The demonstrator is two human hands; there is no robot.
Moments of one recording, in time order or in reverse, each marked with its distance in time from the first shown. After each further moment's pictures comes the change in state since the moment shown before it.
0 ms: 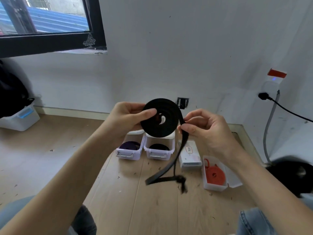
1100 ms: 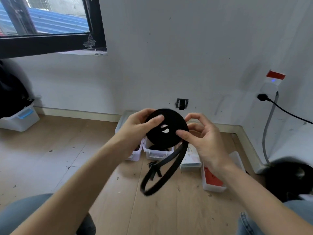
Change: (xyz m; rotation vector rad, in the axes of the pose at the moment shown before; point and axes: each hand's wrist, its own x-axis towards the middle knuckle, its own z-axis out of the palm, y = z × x) left_hand -0.004 -0.021 0.022 0.062 -0.010 0.008; right_hand -0.008 0.013 0.018 0.005 0.108 -0.052
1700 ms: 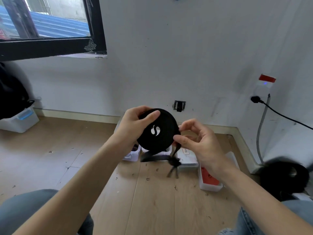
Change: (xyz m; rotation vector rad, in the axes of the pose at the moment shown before) left_hand -0.010 0.015 0.006 0.148 0.158 0.094; right_hand -0.020 -0.009 -0.003 0.008 -0.077 0.011
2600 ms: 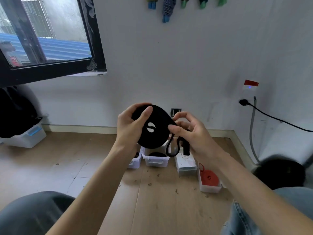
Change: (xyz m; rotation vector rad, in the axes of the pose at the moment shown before) left_hand -0.027 0.030 0.020 -0.177 0.210 0.230; right_hand -0.010 -0.038 -0.008 0.205 -0.075 0.035
